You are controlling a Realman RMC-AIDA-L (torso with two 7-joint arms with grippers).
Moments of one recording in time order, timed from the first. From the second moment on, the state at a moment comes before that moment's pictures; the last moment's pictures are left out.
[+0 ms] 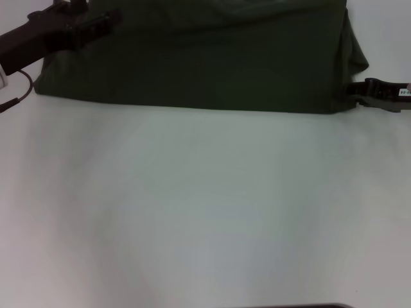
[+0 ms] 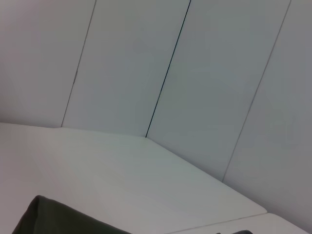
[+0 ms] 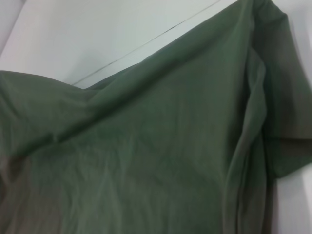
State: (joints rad) left arm -0.50 -2.16 0.63 0.75 1.77 1.28 -1.52; right arm 0.53 2.02 -0.62 -0.61 -2.25 -1.17 2.26
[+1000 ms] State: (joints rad) left arm -0.46 -2.12 0.65 0.76 1.85 1.28 -1.66; right arm 0.51 2.00 -0.57 -0.62 -2.24 -1.20 2.25
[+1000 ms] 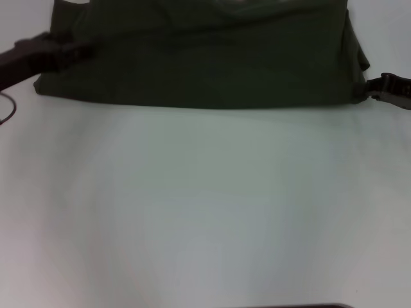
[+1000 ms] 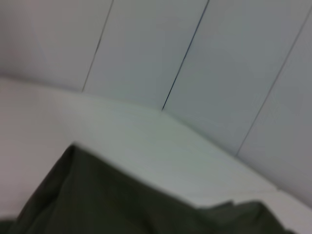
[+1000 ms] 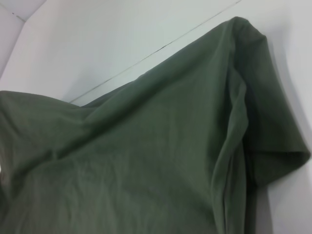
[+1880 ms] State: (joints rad) left arm -0.52 -2.03 0.65 0.64 2.10 0.96 -1.95; right arm 0.51 2.00 -0.57 -0.62 -2.23 -1.22 2.24
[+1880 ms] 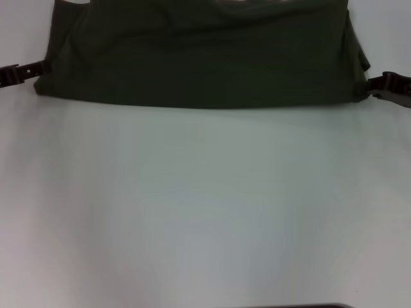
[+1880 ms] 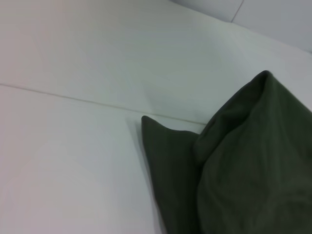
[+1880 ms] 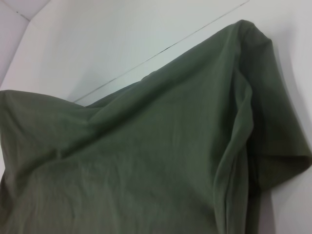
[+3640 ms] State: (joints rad) left arm -0.58 -2.03 0.77 0.63 2.17 0.94 -2.00; right arm 0.51 1.98 -0.56 -0.62 -2.24 -1.21 2.24
